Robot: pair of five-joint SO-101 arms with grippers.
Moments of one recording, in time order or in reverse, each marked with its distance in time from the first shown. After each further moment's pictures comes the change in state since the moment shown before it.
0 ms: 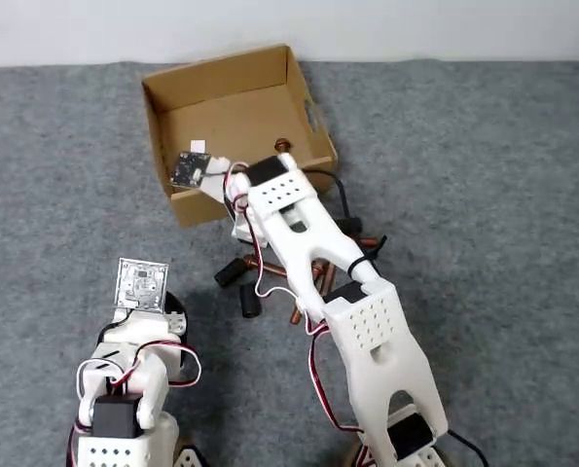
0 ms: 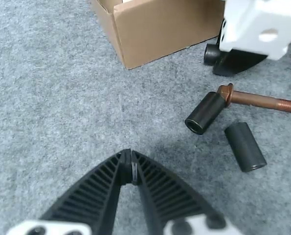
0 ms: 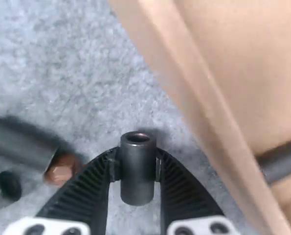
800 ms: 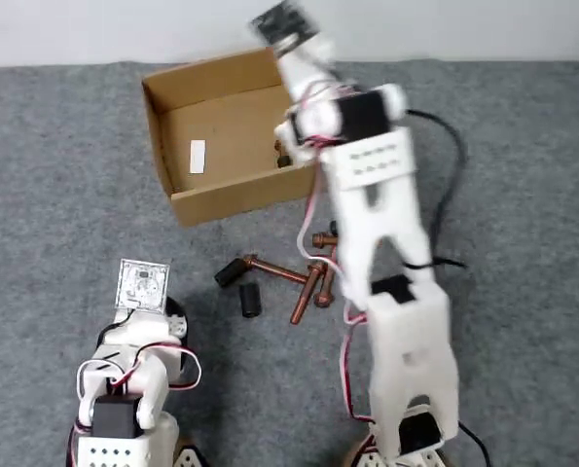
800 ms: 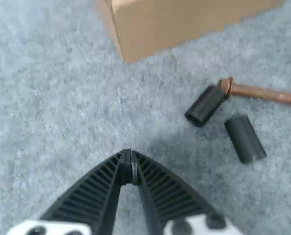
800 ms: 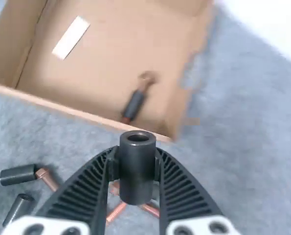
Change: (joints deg) left arm 0.0 0.0 0.0 3.3 0.0; right arm 13.3 -14.4 -32.1 24.3 -27.0
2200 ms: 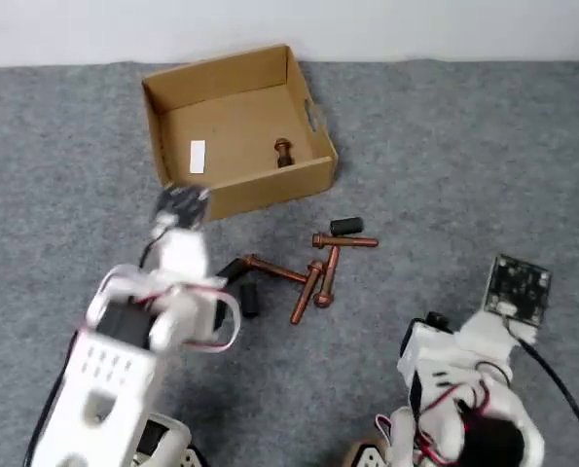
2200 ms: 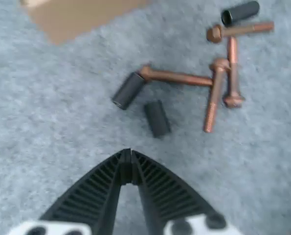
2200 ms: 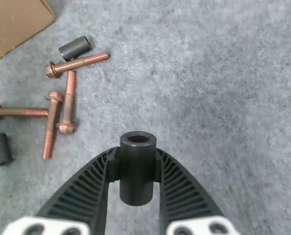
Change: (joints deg) left arm 19.3 60.0 -52.4 13.7 14.6; right arm 24.2 -123.5 128.2 -6.3 -28.7
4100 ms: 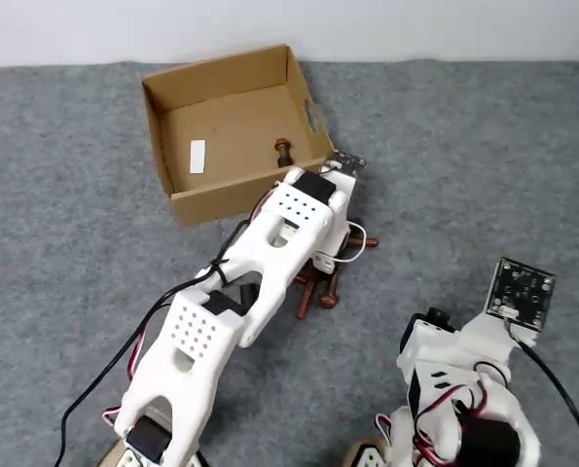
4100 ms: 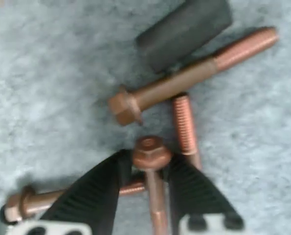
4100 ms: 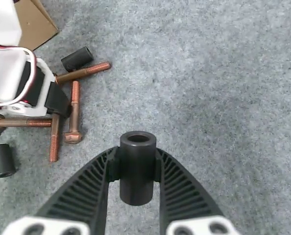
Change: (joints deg) left arm 12.6 95.9 -80.7 10.6 0.3; right arm 0.1 -2.0 2.2 -2.1 -1.8
